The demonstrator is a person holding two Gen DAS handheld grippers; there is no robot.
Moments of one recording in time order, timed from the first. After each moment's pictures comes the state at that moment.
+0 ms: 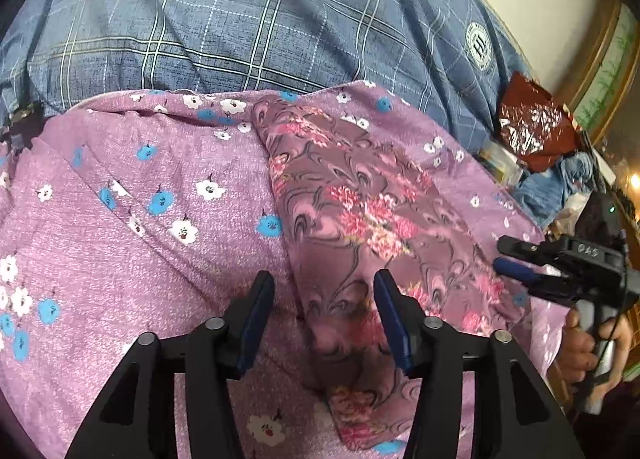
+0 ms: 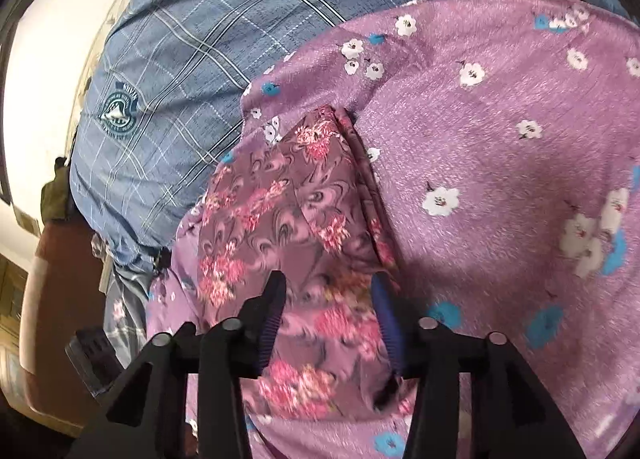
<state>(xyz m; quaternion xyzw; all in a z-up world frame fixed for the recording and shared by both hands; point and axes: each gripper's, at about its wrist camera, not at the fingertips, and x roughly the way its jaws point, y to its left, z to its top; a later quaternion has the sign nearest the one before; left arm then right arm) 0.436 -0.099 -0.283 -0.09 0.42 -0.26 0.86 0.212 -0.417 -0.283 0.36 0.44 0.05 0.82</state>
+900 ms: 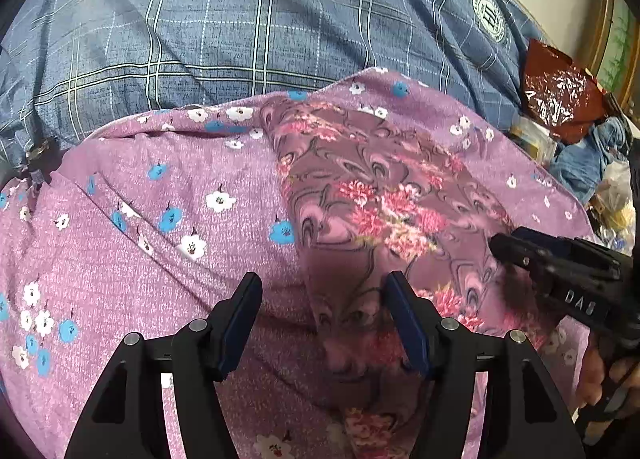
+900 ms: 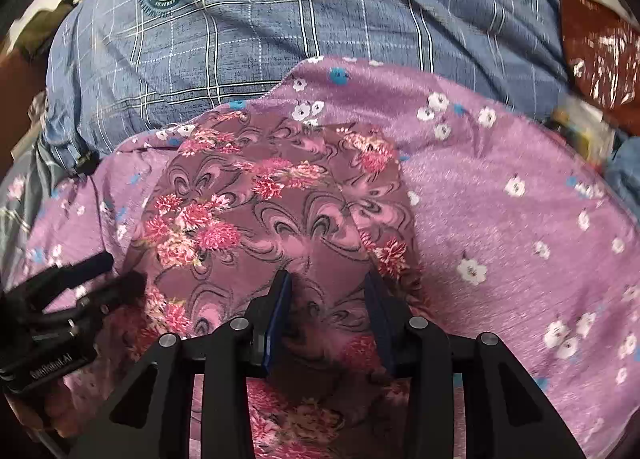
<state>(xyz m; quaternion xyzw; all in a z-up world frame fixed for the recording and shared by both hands) 0.432 -0.132 -0.289 0.00 0.41 -0.20 0.89 0.223 -0.308 -0.266 0.03 0.43 -0.02 0.90</state>
